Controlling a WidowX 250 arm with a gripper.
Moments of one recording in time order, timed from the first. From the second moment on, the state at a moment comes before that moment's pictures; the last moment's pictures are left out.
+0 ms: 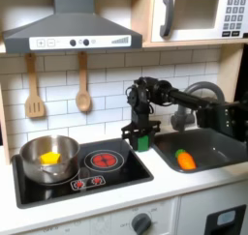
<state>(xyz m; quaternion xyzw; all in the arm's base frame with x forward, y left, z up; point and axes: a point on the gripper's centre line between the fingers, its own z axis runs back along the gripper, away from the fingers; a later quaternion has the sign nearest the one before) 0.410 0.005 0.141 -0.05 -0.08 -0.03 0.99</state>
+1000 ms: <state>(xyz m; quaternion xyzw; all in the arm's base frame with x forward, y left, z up) 0.420 0.042 0.201 -0.06 -0.14 -0.01 0.99</state>
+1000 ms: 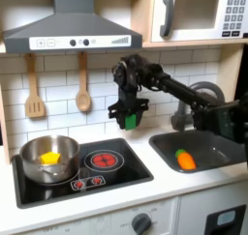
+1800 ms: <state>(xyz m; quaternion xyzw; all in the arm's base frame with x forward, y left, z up) 0.407 0.120 0.229 -0.04 -0.15 0.07 0.98</state>
